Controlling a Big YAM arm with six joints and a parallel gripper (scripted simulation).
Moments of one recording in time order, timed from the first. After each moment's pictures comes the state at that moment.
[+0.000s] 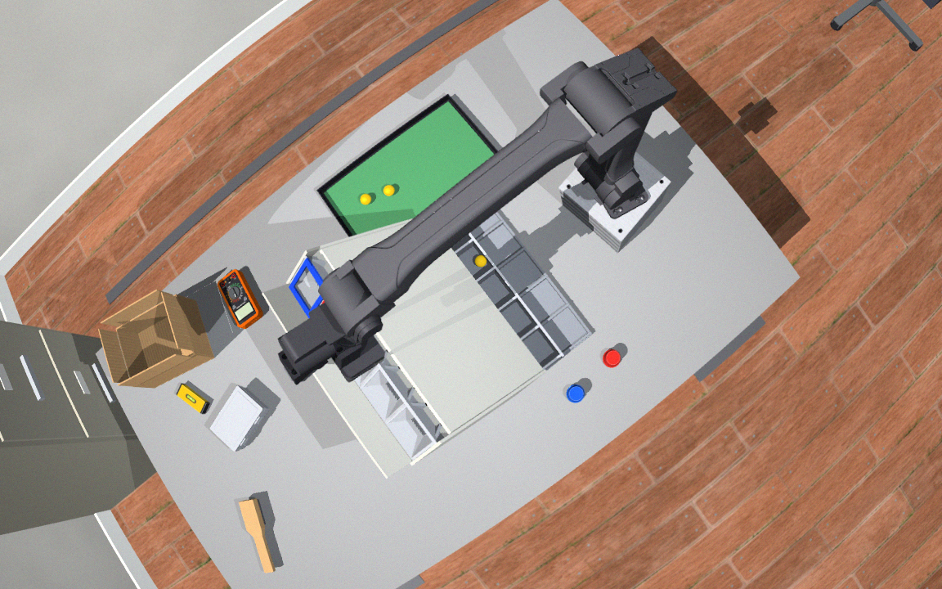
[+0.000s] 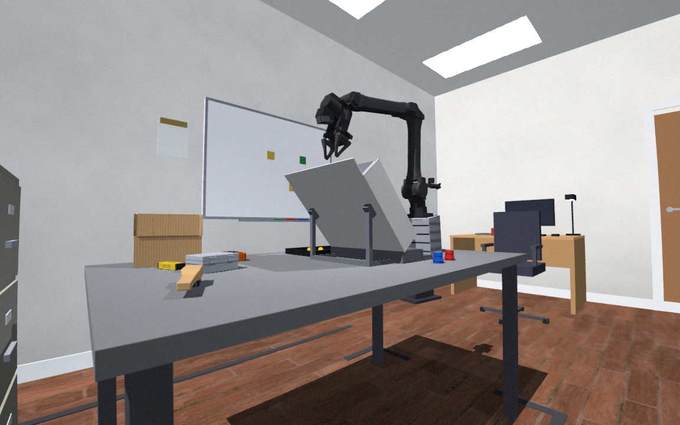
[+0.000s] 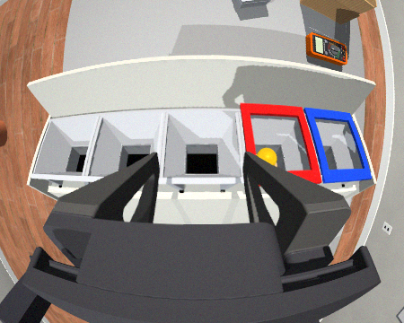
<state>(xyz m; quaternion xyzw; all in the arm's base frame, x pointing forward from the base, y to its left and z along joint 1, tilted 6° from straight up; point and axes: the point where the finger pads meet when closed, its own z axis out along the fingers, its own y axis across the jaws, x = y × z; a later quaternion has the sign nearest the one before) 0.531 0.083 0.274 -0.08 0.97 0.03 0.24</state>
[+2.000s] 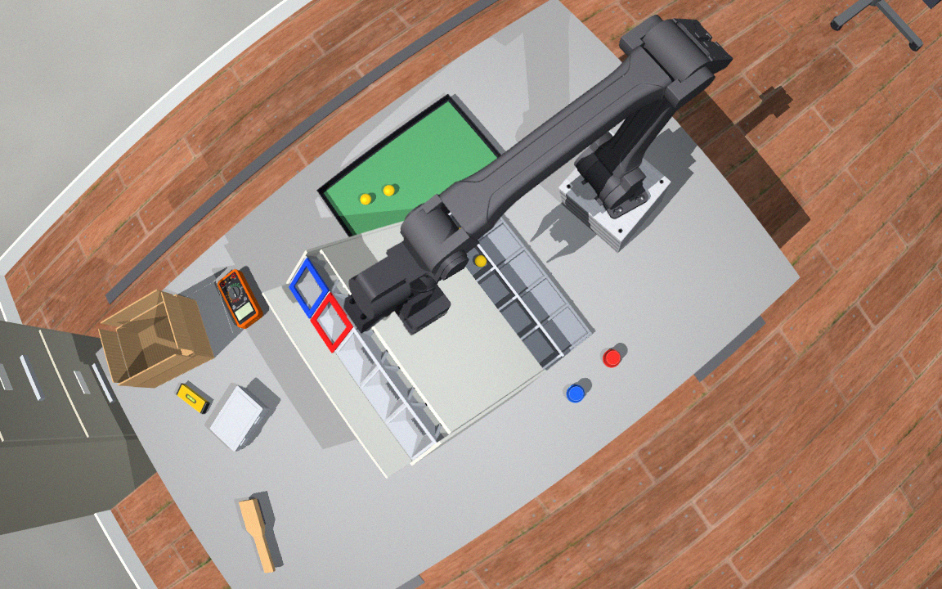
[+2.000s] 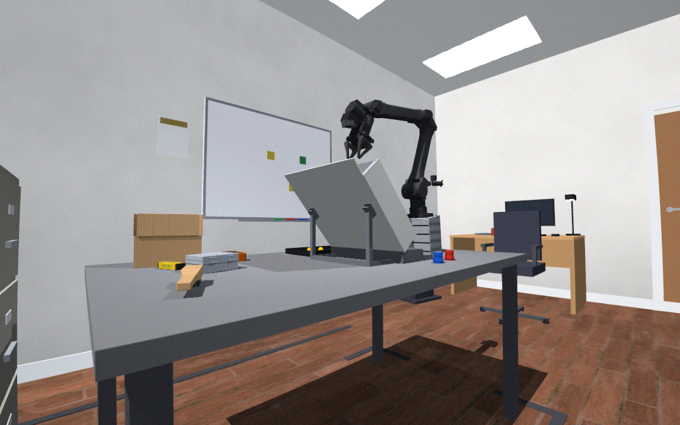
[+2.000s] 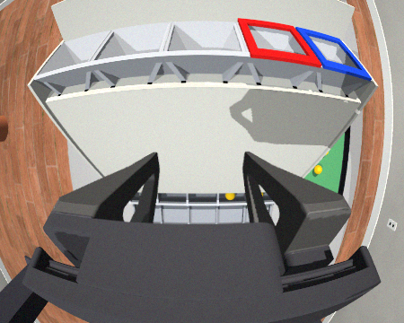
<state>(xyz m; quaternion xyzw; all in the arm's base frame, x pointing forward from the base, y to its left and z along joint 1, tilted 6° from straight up) 0.418 0.067 0.273 -0.08 0.96 0.03 0.27</state>
